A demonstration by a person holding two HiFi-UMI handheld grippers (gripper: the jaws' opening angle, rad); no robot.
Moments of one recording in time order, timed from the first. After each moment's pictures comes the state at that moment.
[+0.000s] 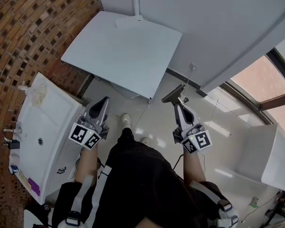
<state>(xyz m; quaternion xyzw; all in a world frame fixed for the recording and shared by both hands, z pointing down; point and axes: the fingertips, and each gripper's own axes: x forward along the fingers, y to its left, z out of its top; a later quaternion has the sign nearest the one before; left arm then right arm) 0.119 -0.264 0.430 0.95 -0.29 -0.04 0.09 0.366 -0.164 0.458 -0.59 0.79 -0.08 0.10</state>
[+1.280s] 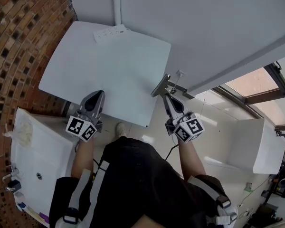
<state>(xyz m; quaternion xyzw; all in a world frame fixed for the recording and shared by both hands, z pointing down) 0.175 -0.487 0.485 0.96 -0.24 -0.04 0.13 0.398 -0.369 0.486 -0.62 0.78 -0.13 0.04</state>
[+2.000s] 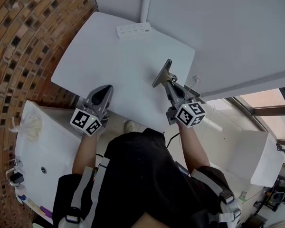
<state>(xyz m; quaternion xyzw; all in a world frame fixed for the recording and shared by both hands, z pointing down) 0.124 -0.554 0.499 0.96 -0.24 -0.04 0.14 0.346 -0.506 0.530 -0.59 0.78 -0.23 0.03</state>
